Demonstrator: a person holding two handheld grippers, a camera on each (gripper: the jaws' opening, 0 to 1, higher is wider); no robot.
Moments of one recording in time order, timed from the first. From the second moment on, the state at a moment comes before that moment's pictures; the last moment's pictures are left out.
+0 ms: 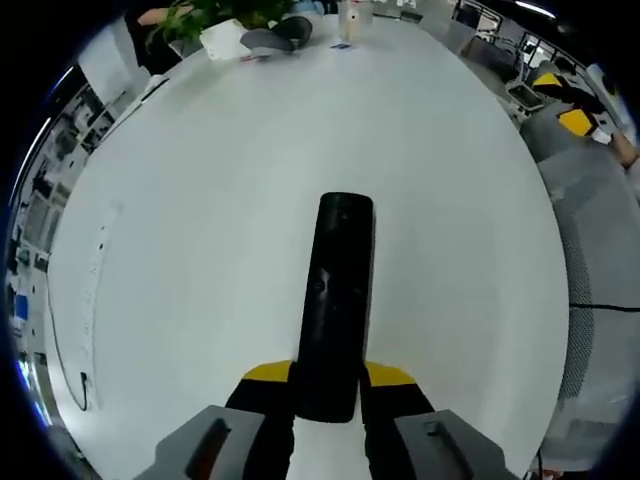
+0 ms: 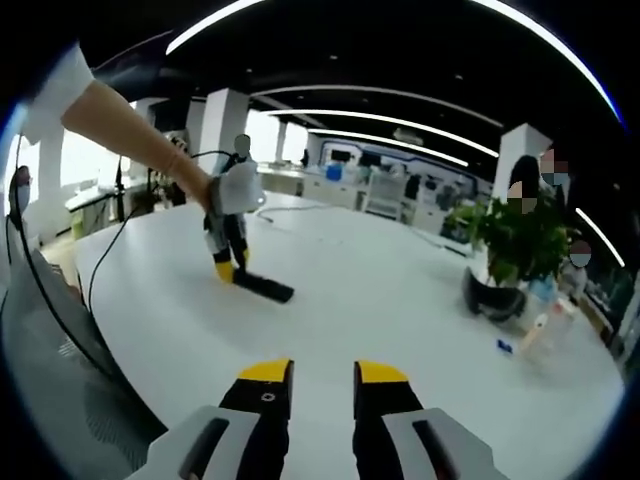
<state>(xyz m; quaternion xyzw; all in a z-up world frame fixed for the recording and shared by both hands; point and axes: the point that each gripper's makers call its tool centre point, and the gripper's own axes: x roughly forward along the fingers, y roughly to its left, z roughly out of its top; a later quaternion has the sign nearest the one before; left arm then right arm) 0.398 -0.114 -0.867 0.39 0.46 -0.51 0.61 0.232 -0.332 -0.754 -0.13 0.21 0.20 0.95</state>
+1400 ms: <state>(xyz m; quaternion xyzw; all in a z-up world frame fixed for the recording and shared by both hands) 0.359 -0.114 -0.866 0.39 0.43 -0.54 0.61 0.231 -0.327 -0.755 -0.14 0.21 0.21 0.95</state>
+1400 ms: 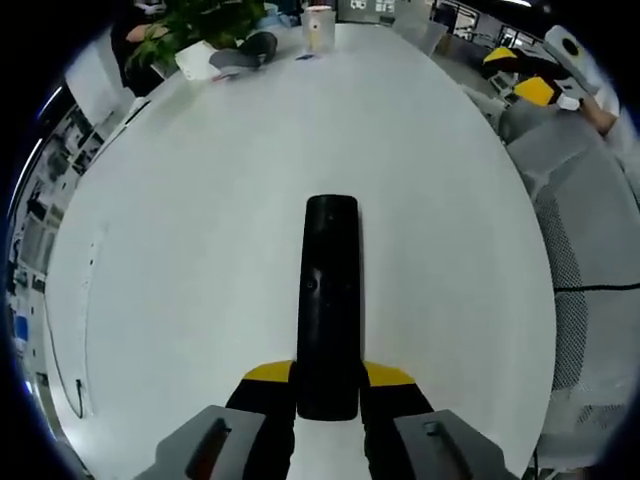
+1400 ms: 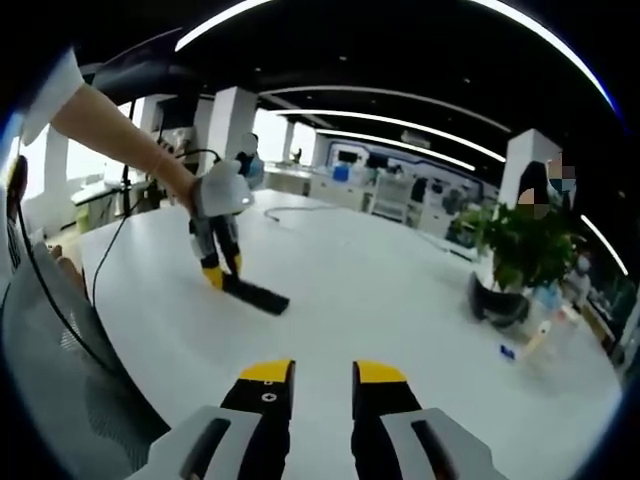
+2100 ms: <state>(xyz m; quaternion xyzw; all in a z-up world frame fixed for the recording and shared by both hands) 0.343 -0.117 -0.866 0.38 0.42 -0.55 0.62 0.229 -0.326 -0.758 -0.15 0.21 0.22 0.94</state>
